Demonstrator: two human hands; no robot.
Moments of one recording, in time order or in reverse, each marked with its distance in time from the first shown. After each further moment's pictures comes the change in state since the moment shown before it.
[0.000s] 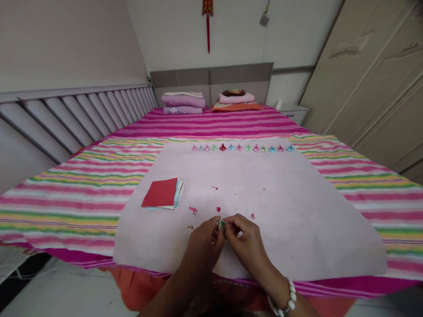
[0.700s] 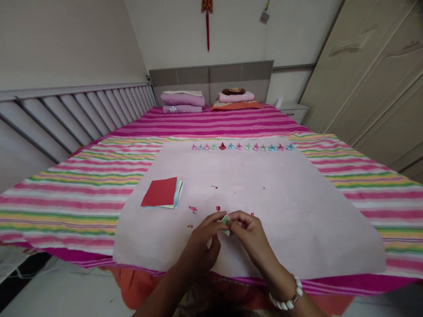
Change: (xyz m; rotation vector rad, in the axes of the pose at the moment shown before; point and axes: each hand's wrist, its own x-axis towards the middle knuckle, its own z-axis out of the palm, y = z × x) left_hand -0.001 -0.009 -0.011 -0.226 -0.073 0.316; right_hand 0.008 0.005 -0.006 0.492 -0.043 0.339
